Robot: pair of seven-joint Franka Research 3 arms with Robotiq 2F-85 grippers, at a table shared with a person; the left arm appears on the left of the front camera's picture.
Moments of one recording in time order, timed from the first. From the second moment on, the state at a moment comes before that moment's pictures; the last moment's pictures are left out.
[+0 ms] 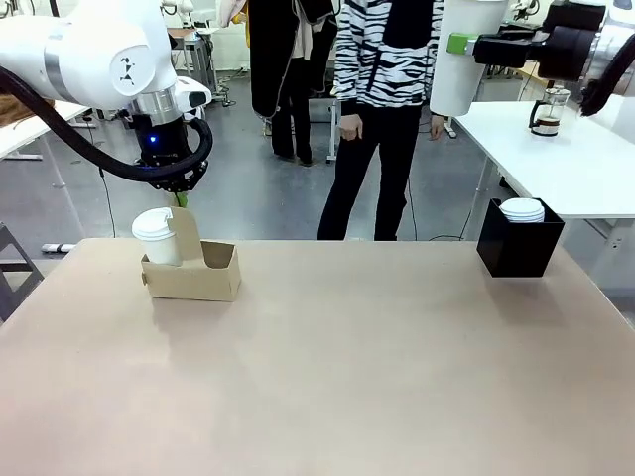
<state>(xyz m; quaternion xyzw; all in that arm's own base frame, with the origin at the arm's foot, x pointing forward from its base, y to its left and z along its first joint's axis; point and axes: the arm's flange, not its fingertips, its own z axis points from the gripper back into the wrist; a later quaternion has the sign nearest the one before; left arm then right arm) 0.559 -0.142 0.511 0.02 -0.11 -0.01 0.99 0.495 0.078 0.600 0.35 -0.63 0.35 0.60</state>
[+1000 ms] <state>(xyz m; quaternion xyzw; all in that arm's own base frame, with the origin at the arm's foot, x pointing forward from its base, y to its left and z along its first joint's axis) 0.367 -0.326 0.613 0.00 -0.15 0.03 0.99 0.495 0.078 0.600 0.35 -0.63 0.35 0.60</state>
